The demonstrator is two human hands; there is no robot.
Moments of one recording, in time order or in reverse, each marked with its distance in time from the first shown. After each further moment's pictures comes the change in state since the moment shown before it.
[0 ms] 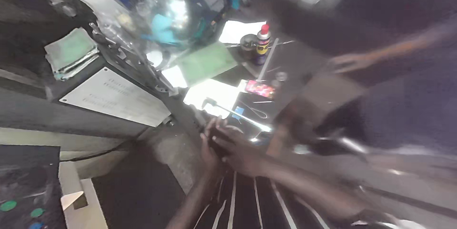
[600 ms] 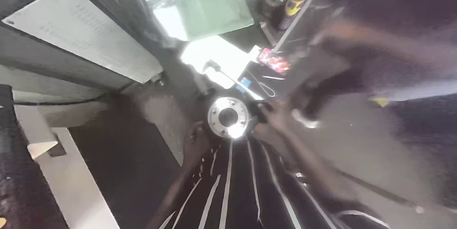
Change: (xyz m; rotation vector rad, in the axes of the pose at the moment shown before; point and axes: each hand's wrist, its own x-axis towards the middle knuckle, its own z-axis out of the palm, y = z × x) left_hand -0.070 -0.030 -0.109 0.788 0.261 -0.232; right_hand -0.036 0.124 0.006 0.215 0.306 0.752
